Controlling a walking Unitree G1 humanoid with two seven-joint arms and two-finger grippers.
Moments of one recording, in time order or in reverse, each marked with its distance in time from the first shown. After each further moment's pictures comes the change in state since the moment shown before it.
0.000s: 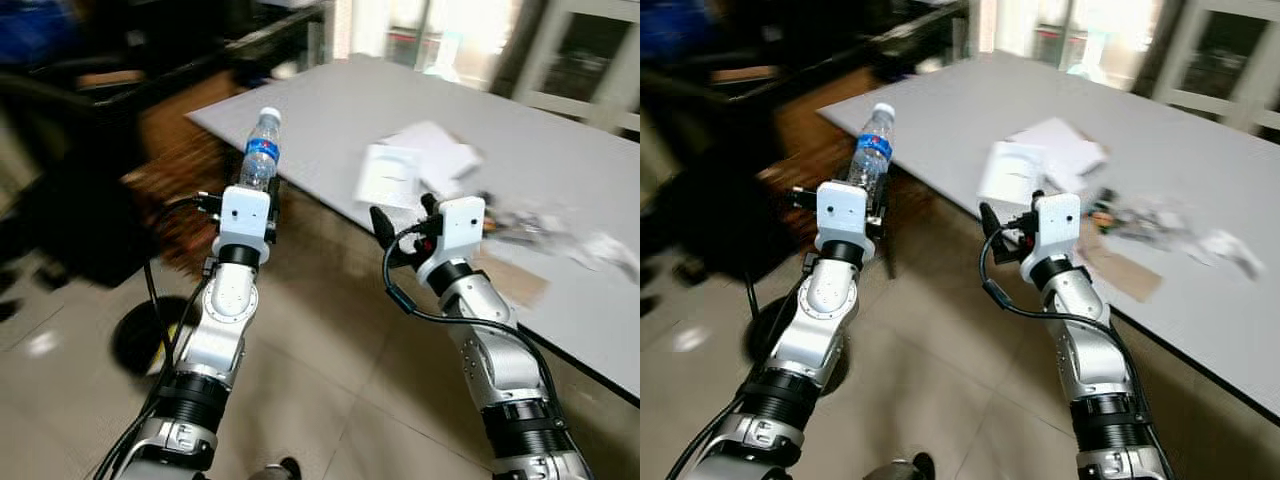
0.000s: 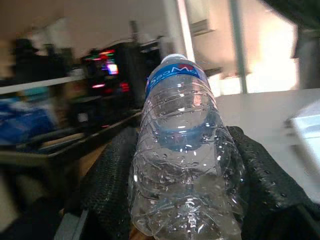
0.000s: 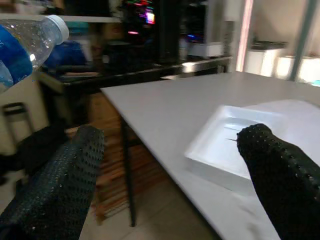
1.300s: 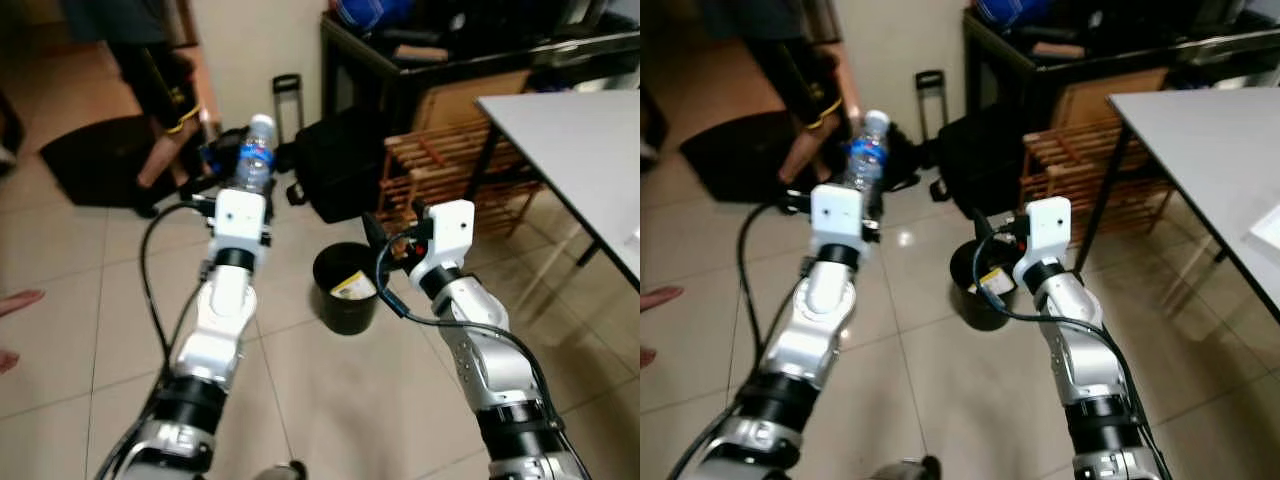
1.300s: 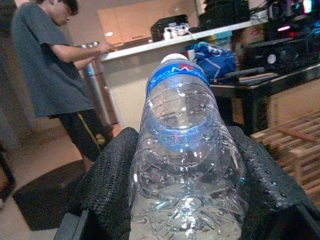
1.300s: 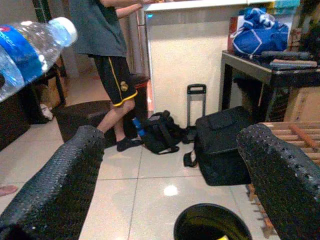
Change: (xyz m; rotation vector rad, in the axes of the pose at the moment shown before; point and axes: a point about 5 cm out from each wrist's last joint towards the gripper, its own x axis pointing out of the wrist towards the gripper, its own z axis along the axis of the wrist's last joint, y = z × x) left arm -0.003 -0.004 -0.005 -0.007 0.033 -0.010; right arm 0.001 0.005 -0.005 0.009 0.020 0.015
